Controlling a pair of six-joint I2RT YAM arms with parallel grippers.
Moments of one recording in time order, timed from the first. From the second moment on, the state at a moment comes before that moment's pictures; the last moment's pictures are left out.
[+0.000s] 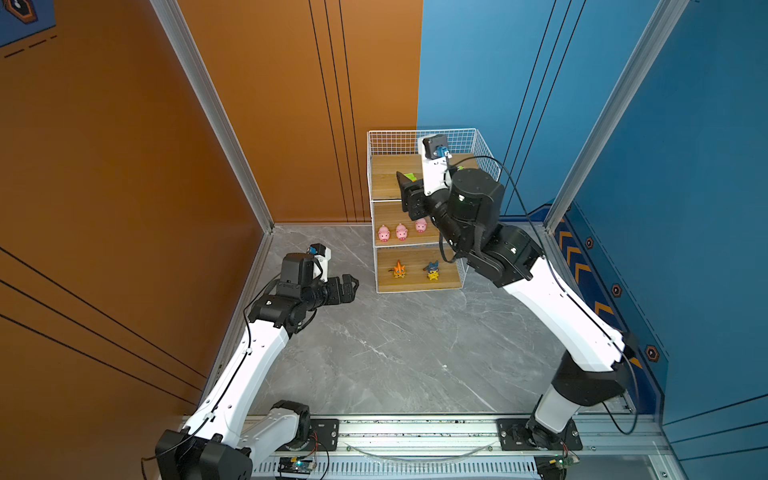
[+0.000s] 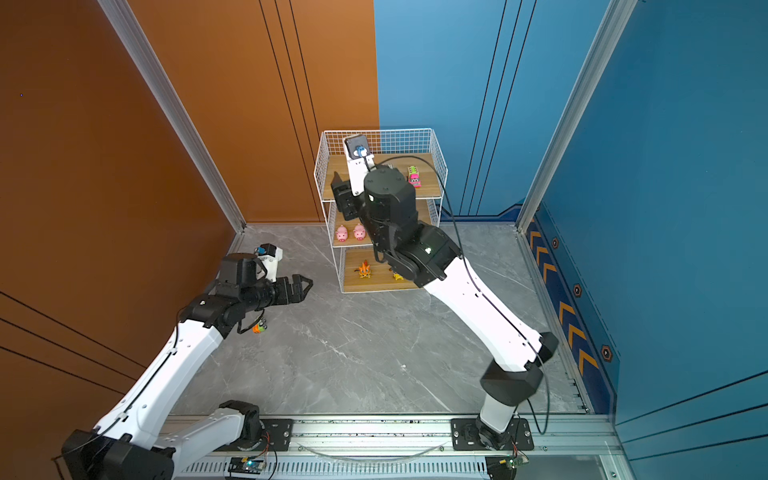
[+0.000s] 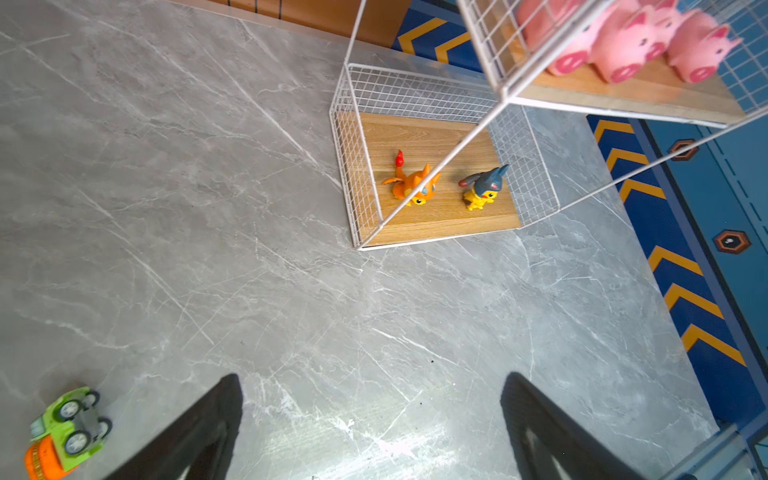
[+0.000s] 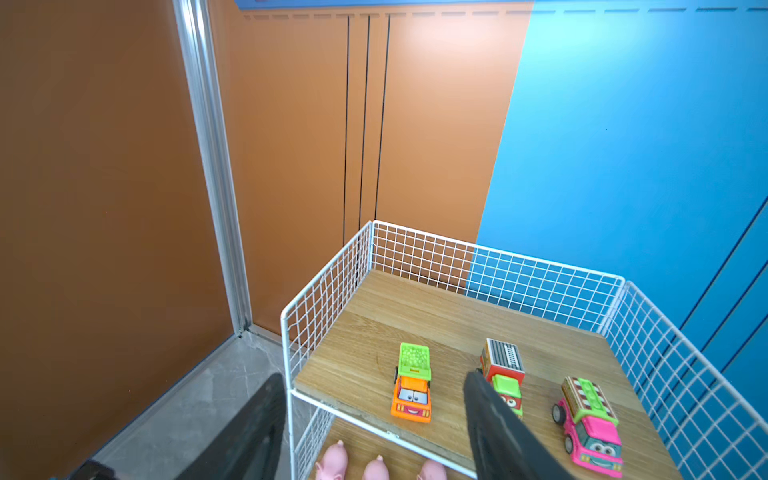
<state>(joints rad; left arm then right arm) -0.16 1.08 1.00 -0.63 0.22 -0.31 0.91 1.59 2.04 -0.39 0.49 -0.08</state>
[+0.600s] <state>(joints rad) 0.05 1.20 1.00 -0.72 -0.12 -0.42 1.22 1.33 0.85 0.13 0.29 -0.04</state>
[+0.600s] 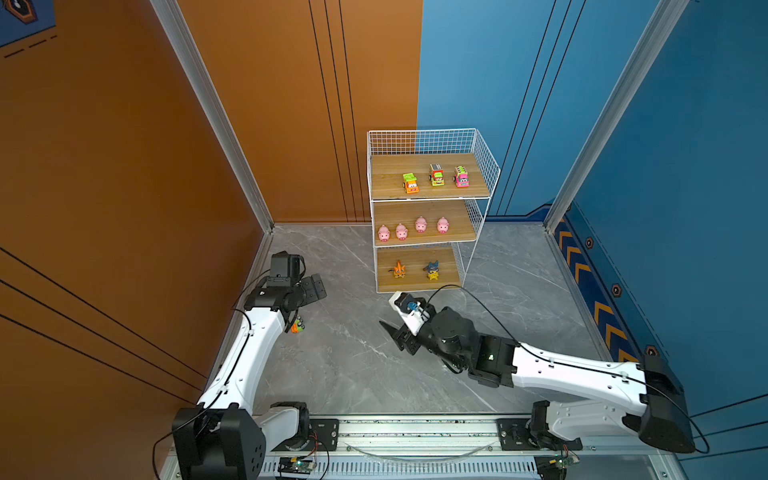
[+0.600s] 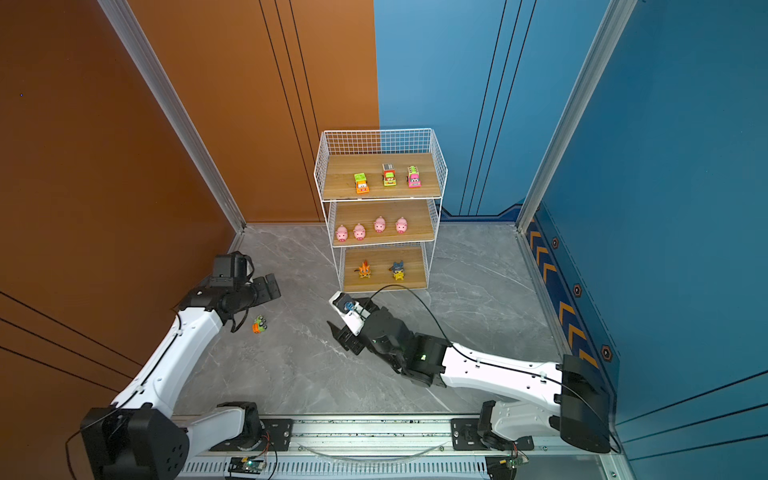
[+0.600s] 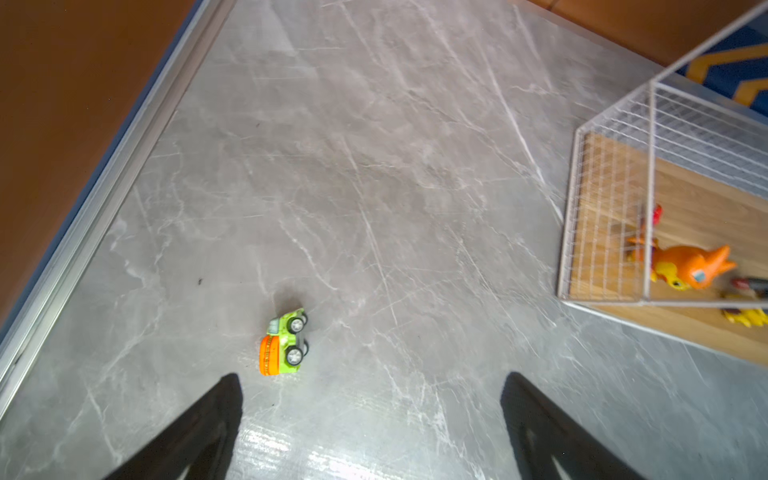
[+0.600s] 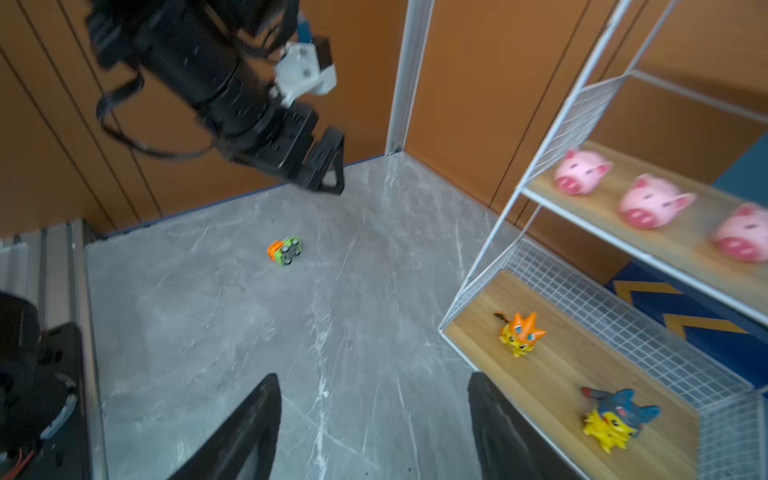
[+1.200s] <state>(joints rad) 0.17 1.53 0.97 -0.77 -0.07 -0.49 1.22 1.45 0.66 0.38 0.09 0.03</state>
